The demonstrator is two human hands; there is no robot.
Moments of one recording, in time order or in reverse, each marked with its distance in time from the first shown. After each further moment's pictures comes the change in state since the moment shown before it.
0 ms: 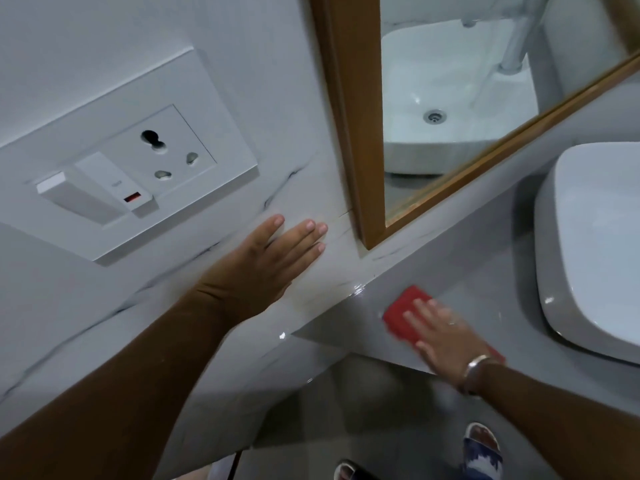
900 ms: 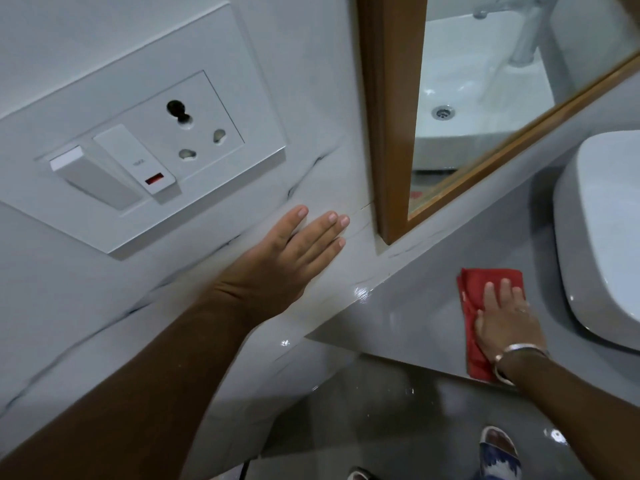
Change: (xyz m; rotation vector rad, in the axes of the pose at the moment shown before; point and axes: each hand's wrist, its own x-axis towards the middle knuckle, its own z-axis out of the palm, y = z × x) left_hand 0.005 -0.001 -0.002 -0.055 0.063 -0.024; right_hand 0.004 0.019 -0.007 0.096 0.073 0.617
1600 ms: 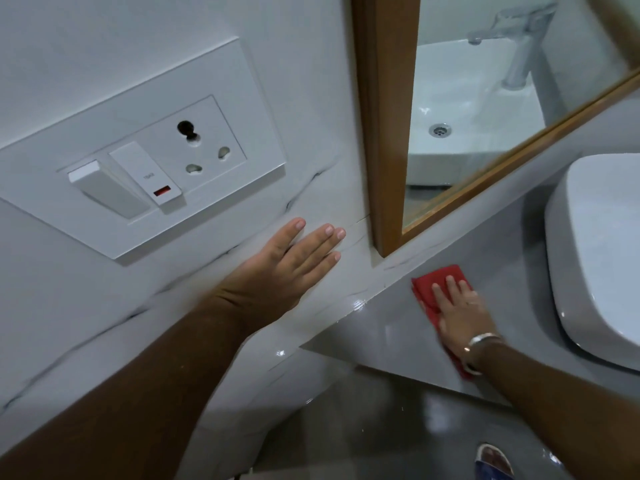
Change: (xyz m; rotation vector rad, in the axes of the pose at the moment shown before) left_hand -0.003 0.004 0.007 0.034 -0.038 0.019; right_hand 0.029 -0.039 -0.013 -0.116 -0.128 -0.255
